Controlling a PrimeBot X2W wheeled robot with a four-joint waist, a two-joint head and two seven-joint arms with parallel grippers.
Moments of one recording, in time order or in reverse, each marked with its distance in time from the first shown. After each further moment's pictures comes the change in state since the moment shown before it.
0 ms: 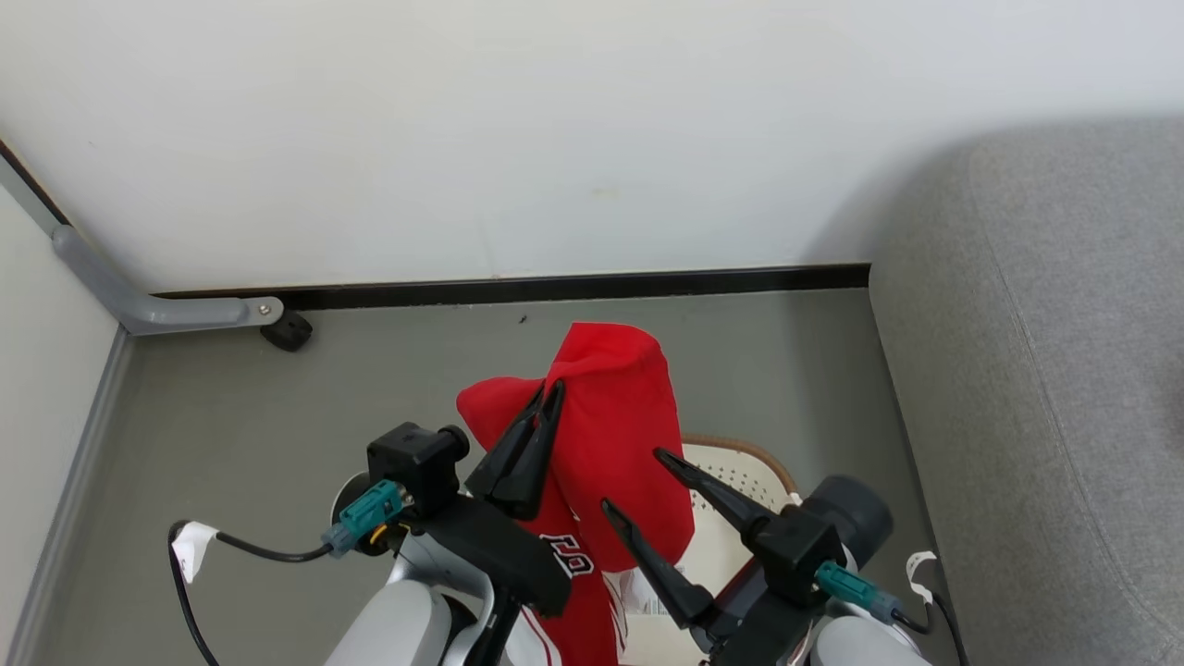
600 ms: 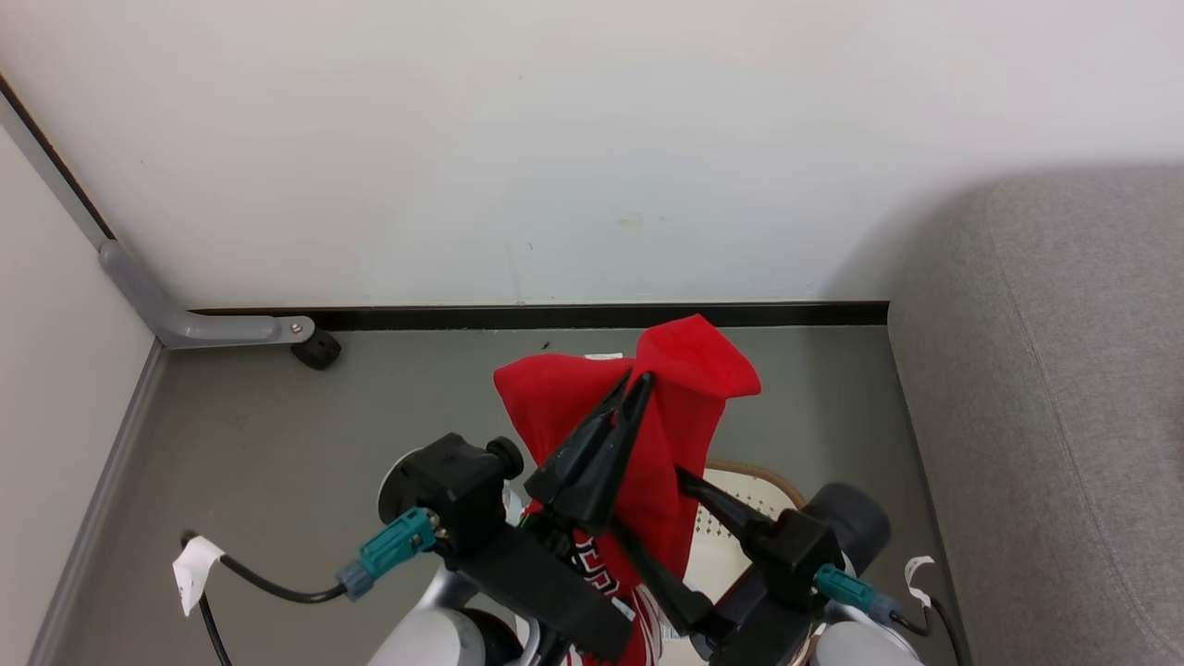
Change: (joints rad) left arm 0.063 0.016 -0.073 -0.335 0.009 0.000 0.078; right arm 0.002 0.001 0.010 0.014 0.016 0.007 0.000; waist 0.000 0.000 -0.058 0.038
